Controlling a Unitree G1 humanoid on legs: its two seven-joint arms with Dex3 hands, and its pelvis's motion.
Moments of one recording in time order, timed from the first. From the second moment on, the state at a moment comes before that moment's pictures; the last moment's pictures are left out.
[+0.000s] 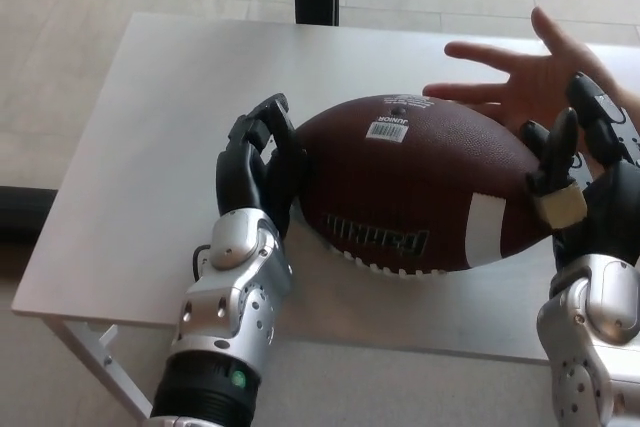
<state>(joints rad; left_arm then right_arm) -0.47 -0.18 0.07 0.54 -0.25 0.18 0.23 -0.17 0.08 -0.08 0.06 0.21 0.04 -0.33</state>
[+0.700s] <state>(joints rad) -0.50 -0.17 0.07 0.57 -0.24 0.16 0.23 -0.22 0.08 -0.08 0.05 0.24 0.14 -0.38</state>
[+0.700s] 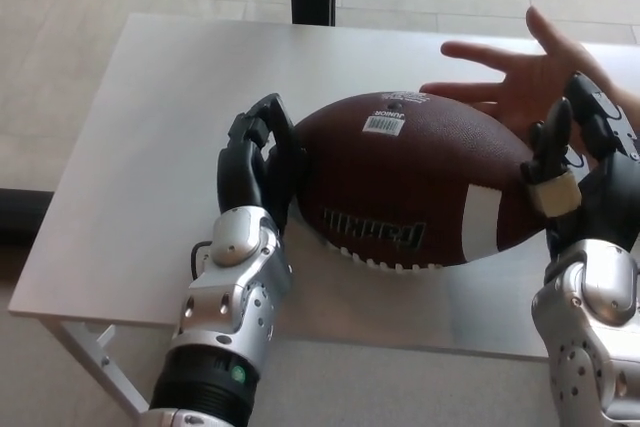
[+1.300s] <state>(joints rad) -0.56 -0.12 0.13 0.60 -0.29 0.19 0.23 -0.44 0.11 -0.09 0.08 0.24 0.25 -0.44</state>
